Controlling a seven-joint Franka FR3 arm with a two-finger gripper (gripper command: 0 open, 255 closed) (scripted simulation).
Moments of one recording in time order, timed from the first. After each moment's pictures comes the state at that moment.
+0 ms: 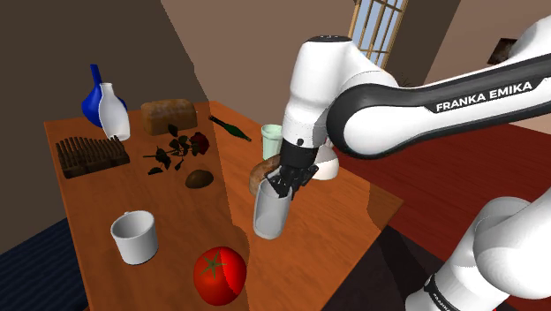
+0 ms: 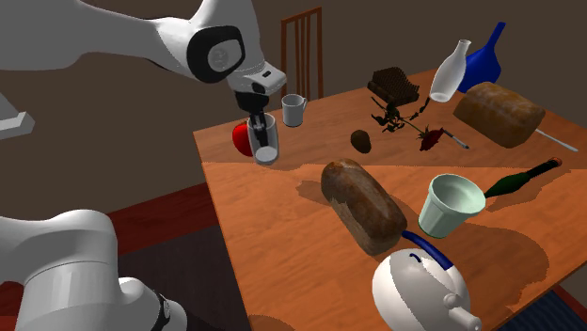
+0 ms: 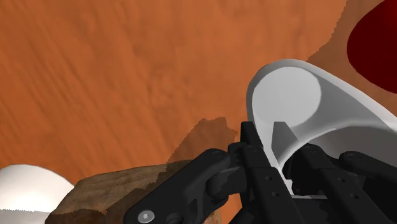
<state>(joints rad) 0.07 -0.37 0.53 -2.36 0.11 2.10 0.71</state>
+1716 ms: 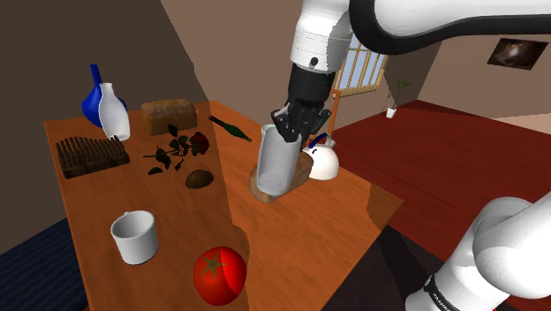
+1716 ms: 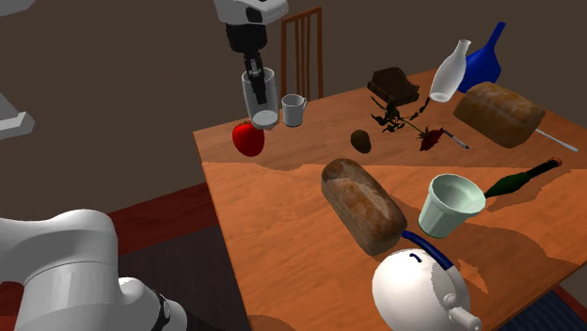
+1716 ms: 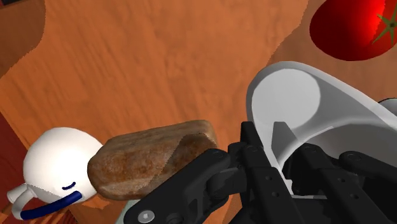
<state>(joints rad) 0.06 -0.40 0.48 -2.04 0.10 1.76 0.68</state>
